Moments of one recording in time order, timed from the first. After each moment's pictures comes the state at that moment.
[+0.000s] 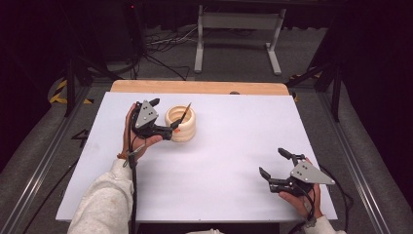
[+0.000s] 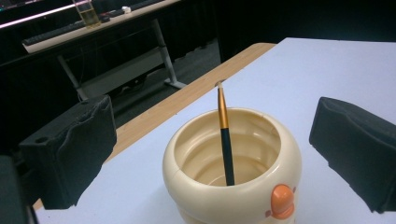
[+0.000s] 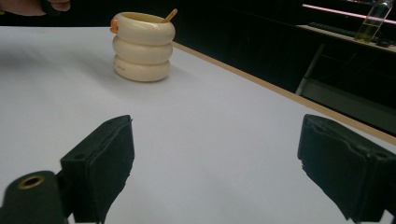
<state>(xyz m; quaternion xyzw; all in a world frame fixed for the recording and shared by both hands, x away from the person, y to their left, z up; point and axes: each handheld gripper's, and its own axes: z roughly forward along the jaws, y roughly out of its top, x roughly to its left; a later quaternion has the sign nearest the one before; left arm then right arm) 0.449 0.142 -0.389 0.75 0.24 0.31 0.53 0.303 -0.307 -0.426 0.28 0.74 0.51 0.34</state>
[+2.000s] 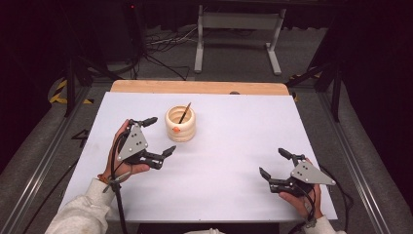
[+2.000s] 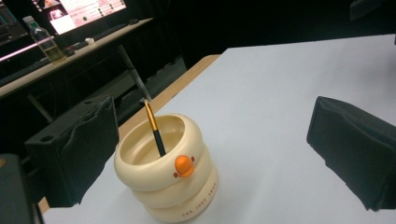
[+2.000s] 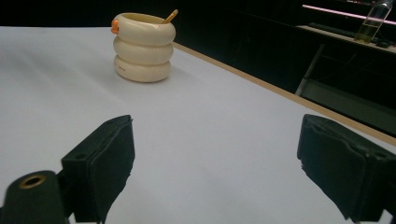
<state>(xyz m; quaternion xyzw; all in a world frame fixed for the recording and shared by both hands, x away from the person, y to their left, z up) 0.364 0.157 -0.374 0.77 0.14 0.30 0.54 0.302 -0.306 -0.425 0.28 0.74 0.51 0.34</state>
